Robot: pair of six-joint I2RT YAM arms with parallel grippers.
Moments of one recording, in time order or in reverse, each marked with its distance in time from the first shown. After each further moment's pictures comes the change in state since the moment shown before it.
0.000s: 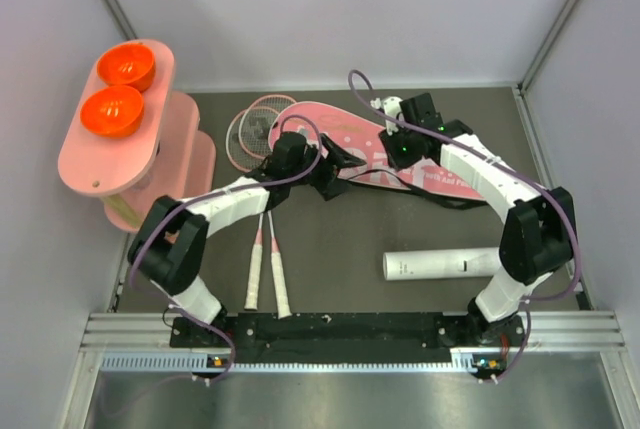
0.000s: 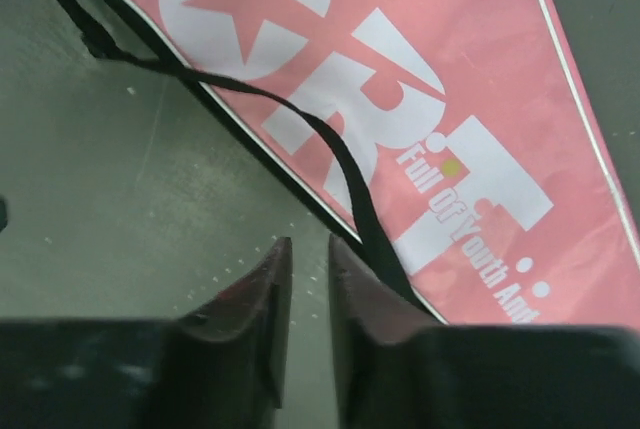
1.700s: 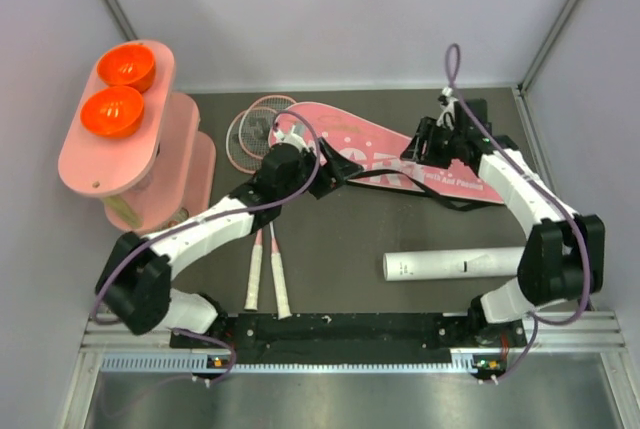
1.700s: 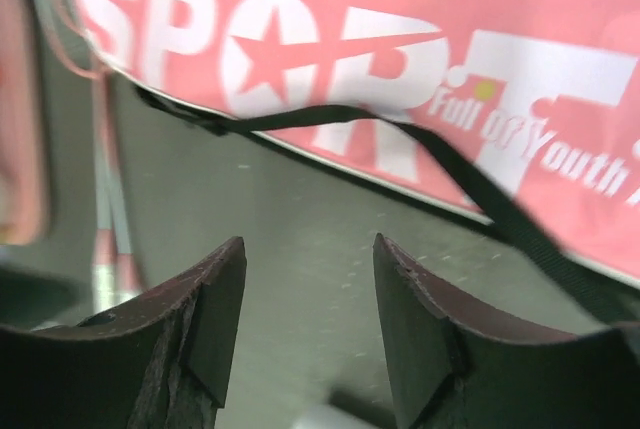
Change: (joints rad) left arm -0.101 -0.125 -0.052 0.055 -0.164 0.206; right arm -0.270 -0.213 -0.229 0.178 -0.287 0.640
